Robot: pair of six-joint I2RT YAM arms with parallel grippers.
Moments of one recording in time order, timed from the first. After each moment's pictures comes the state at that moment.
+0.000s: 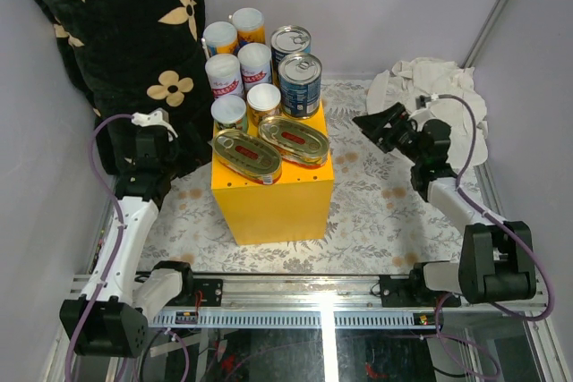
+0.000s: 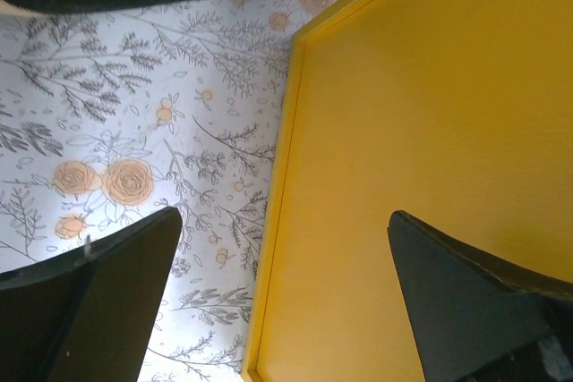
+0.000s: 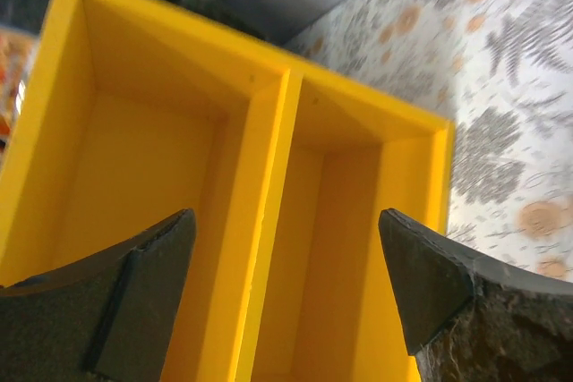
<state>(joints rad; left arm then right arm) -0.03 0.96 0.89 -0.53 0.08 -0.51 0.04 1.30 0.68 0.52 -0.56 1.02</state>
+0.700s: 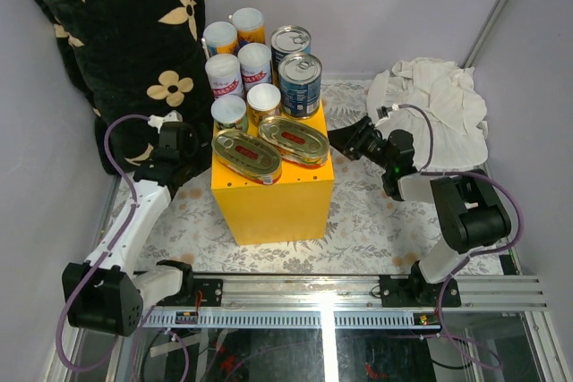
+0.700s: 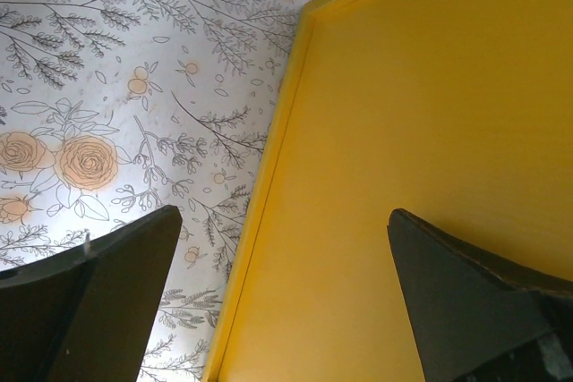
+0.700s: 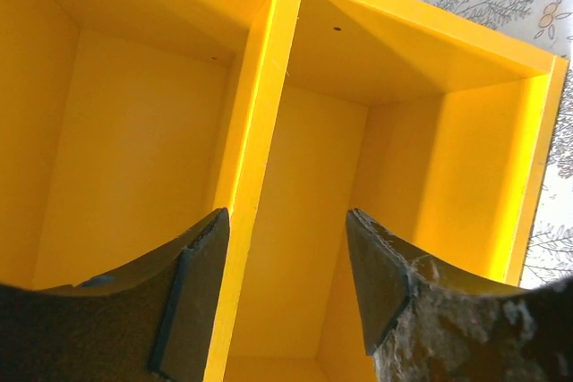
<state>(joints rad) -0.15 1.11 0.88 -0.49 0.00 -0.69 0.26 1.64 0.63 0.97 -0.57 1.18</state>
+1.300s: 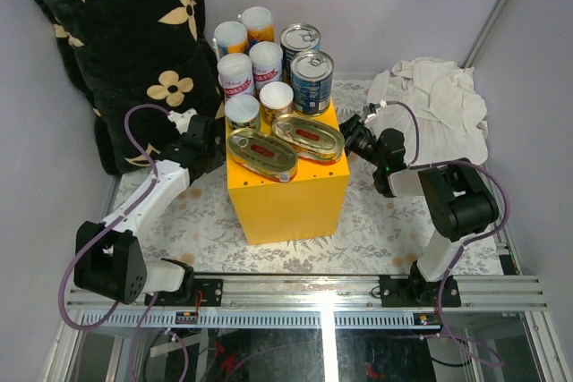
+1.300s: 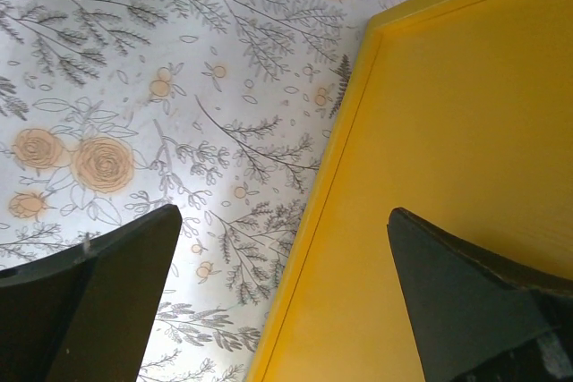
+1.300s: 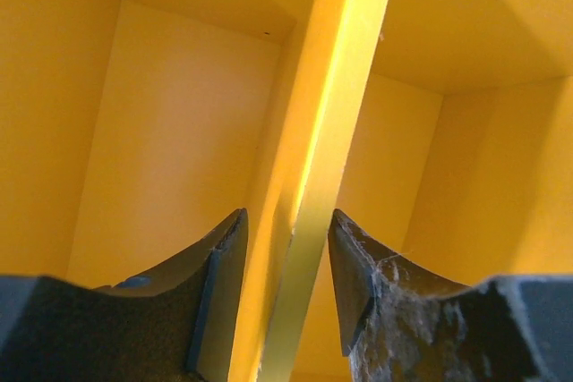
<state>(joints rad) -0.27 1.31 0.97 -0.53 -0.23 -0.75 0.31 1.76 0.69 1.14 -0.62 1.30</state>
